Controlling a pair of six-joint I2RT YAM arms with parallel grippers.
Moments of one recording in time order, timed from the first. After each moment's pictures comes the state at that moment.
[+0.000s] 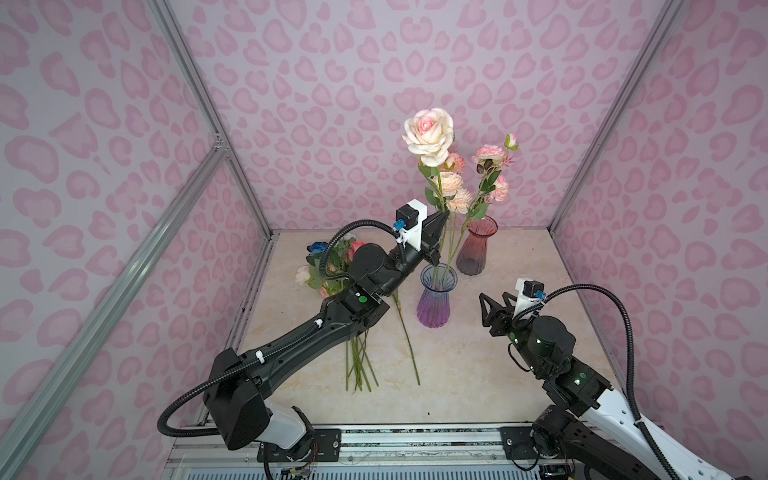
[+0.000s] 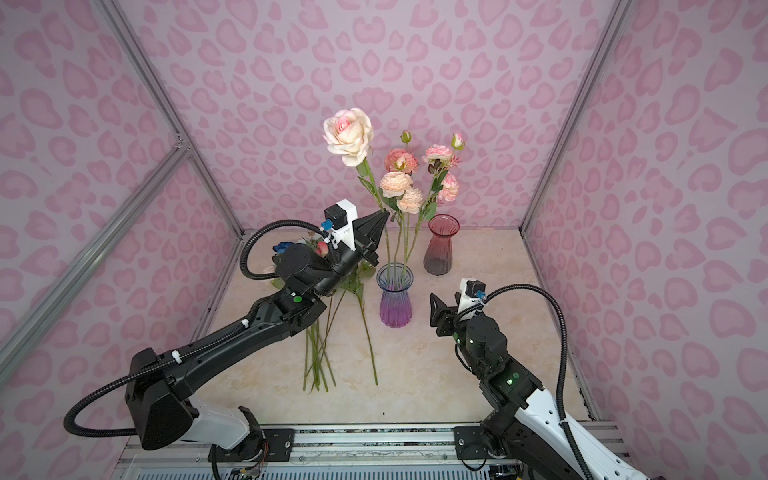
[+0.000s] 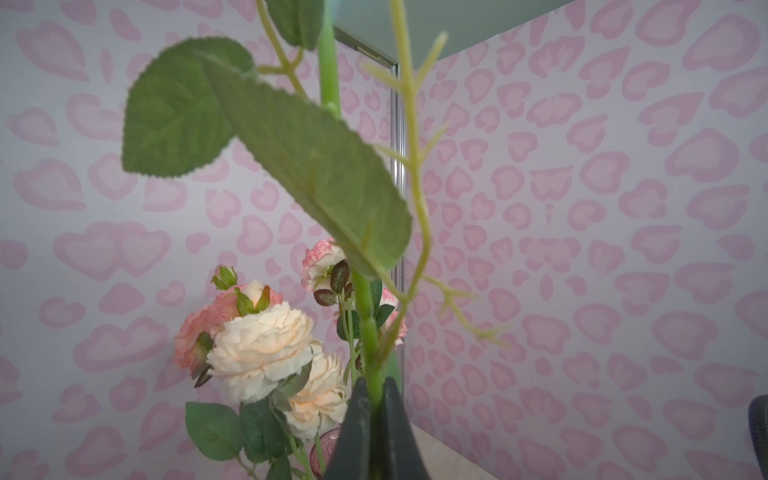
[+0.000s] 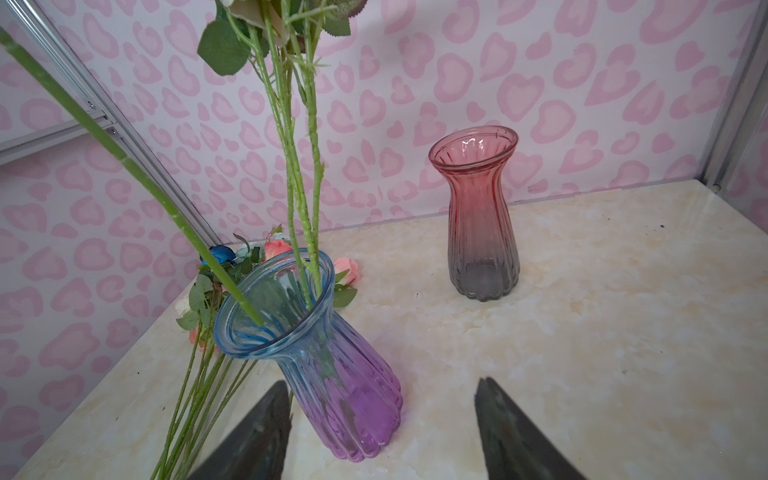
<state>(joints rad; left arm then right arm) -0.84 1.49 1.28 0.59 0.01 -0.01 0.64 0.65 0.53 -0.07 0.36 0.39</state>
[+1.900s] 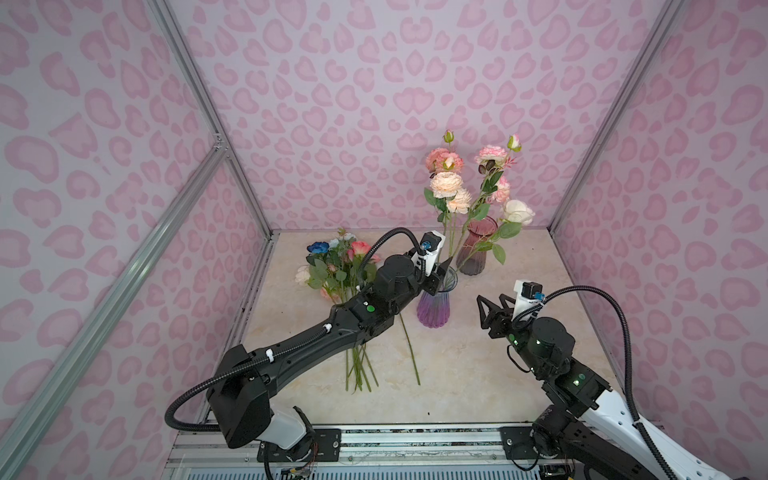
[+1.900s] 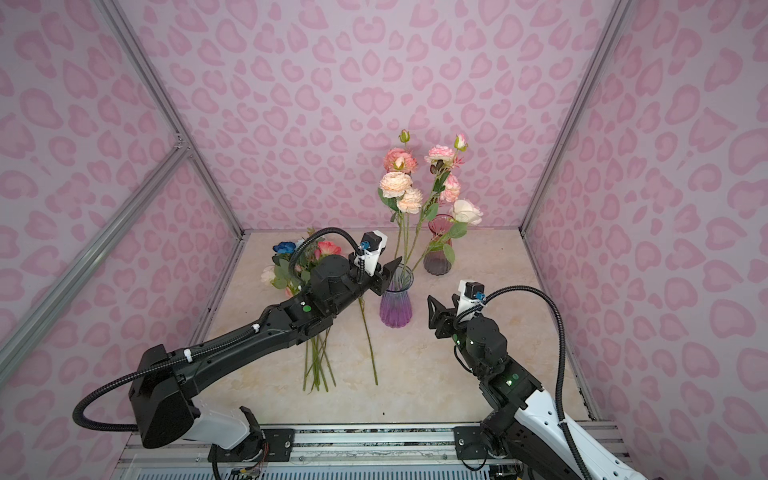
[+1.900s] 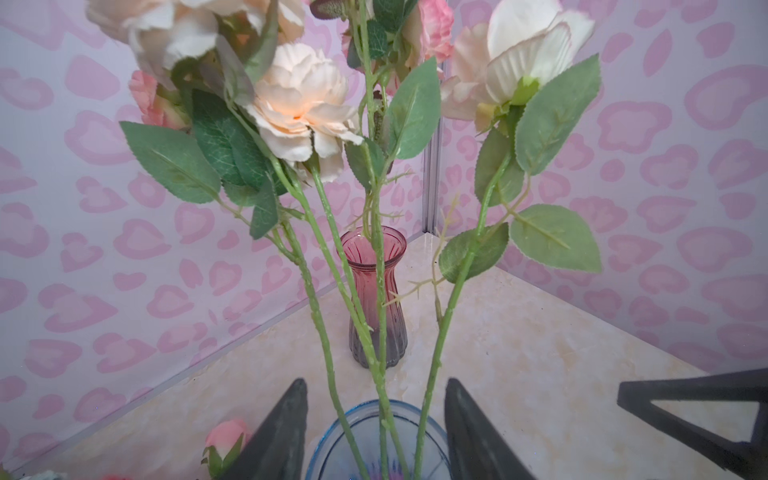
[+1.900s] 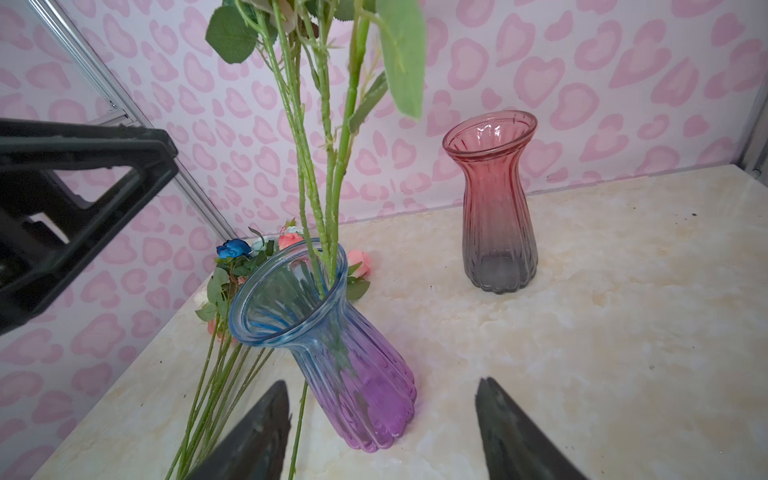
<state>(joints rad) -0.88 1.46 1.18 0.20 -0.17 0.04 0.63 0.65 0.52 -0.05 0.30 0.41</state>
